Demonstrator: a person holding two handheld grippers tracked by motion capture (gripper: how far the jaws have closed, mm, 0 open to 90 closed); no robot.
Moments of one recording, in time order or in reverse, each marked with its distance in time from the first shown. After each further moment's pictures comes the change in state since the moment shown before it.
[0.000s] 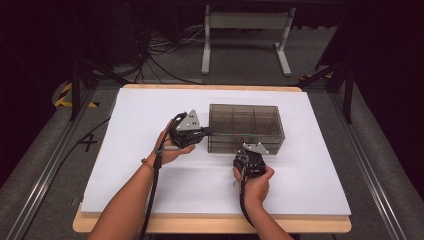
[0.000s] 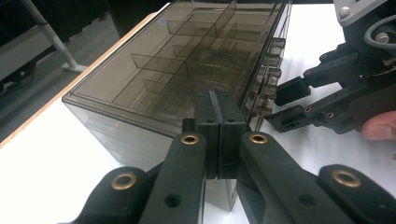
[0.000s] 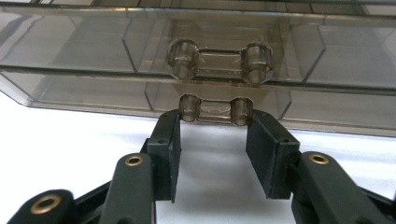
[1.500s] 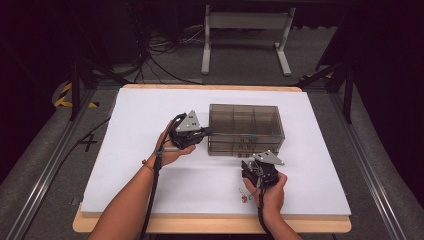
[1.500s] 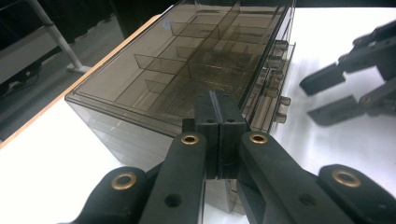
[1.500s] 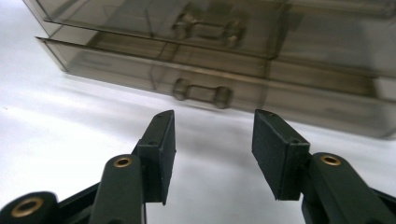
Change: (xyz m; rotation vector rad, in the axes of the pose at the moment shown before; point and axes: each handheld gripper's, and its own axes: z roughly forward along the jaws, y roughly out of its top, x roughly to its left) left arm -0.002 -0.002 0.000 -0.013 0.015 -0.012; right arm -0.031 -0.016 -0.031 -0.046 0.128 -0.130
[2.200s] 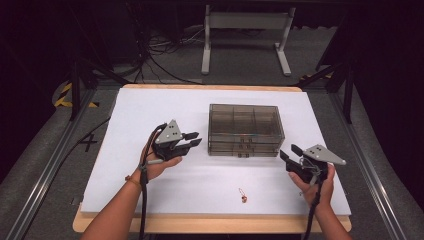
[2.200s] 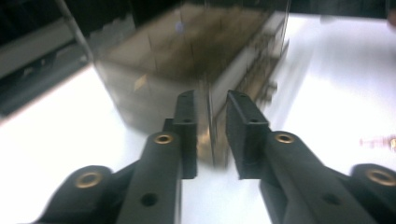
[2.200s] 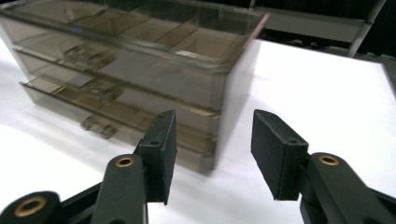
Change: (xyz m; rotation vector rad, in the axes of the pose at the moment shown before) left arm -0.021 -0.036 -0.047 -0.017 0.055 -0.106; right arm -0.121 0.011 -0.054 -0.225 0.113 -0.104
